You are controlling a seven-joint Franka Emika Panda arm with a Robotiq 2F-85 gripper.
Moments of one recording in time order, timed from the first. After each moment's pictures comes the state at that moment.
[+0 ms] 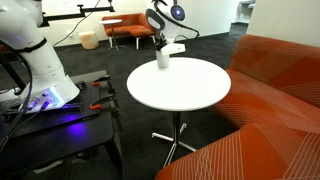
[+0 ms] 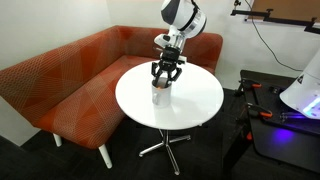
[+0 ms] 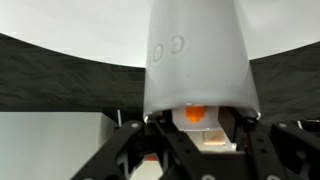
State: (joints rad) arm 0.01 0.52 0.03 -2.04 1.18 2.26 -2.41
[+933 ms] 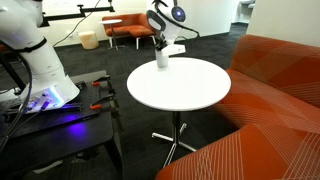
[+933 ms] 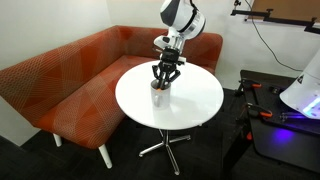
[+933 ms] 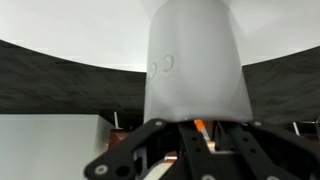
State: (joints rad) arm 0.01 0.53 0.04 -2.03 1.16 2.26 -2.41
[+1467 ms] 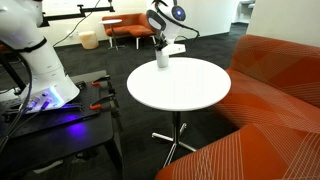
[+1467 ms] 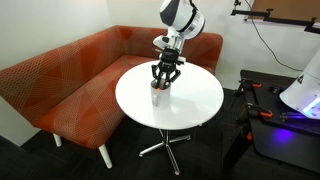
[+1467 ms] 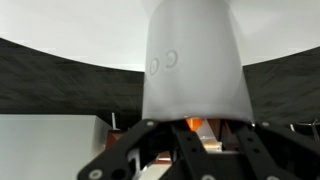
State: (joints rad) arm 0.01 0.53 0.04 -2.02 1.15 2.26 -2.40
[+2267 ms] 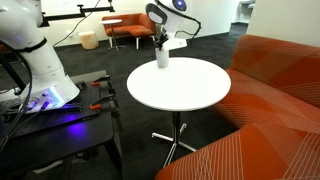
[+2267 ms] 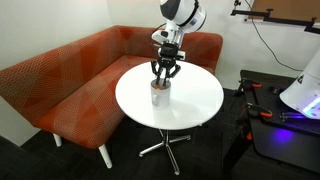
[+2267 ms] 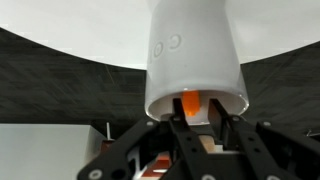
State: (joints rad) arm 0.02 0.48 0.04 -2.03 1.04 2.27 -2.32
